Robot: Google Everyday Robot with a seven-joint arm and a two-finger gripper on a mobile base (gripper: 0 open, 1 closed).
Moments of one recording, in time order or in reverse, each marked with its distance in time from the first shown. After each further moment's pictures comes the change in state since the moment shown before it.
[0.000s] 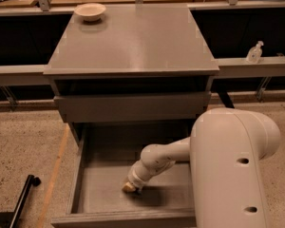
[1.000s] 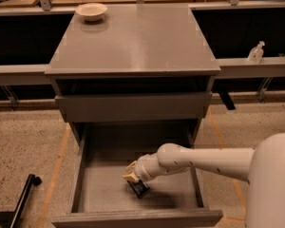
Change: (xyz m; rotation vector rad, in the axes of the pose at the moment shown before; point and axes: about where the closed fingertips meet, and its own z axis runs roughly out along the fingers) arm -0.032 -0.009 -0.059 0.083 -0.263 -0.016
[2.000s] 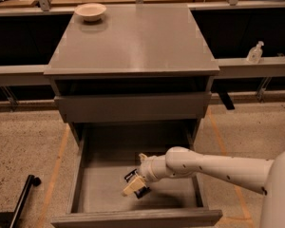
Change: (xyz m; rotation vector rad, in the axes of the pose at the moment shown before) arm 0.006 -0.008 -0.019 0.033 -0.086 0.076
